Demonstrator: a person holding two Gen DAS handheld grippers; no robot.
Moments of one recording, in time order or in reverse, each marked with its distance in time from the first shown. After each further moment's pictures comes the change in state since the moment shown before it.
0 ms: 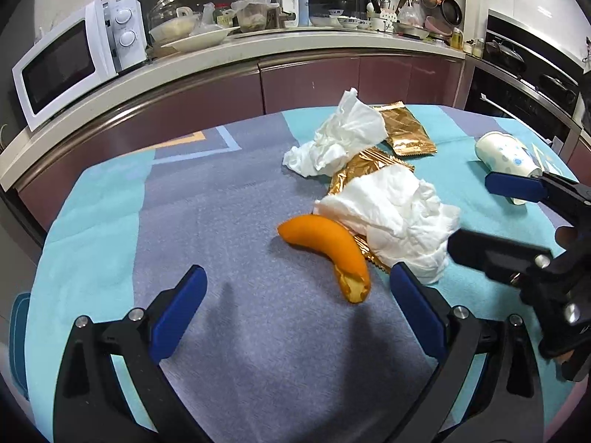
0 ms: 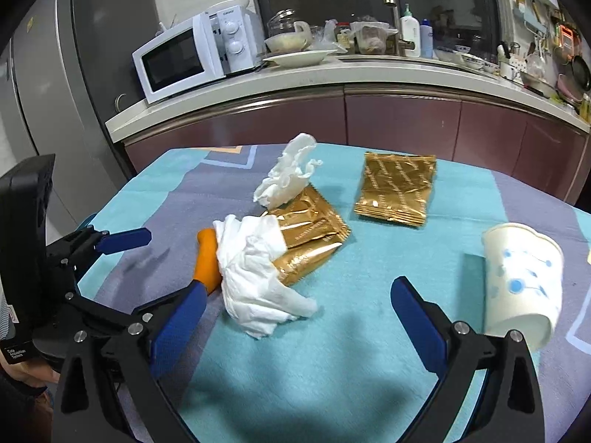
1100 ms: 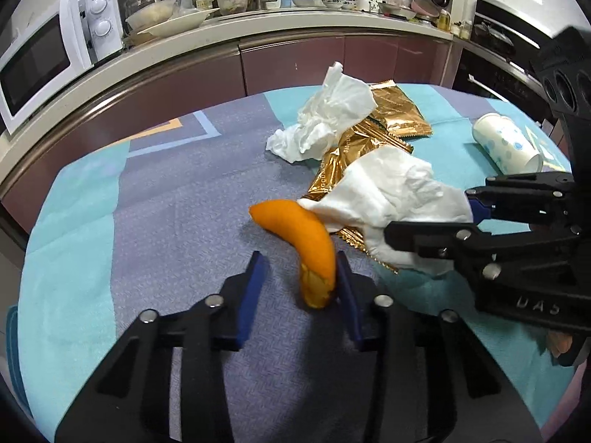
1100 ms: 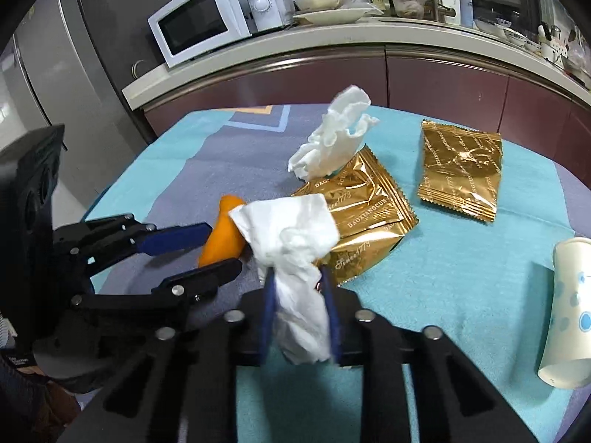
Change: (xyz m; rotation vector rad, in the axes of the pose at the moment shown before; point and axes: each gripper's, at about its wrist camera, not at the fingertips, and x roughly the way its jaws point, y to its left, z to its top) left arm 0.019 -0.004 0.007 0.029 0.075 -0.065; right arm 0.040 0.011 0.010 -0.024 0.154 0.124
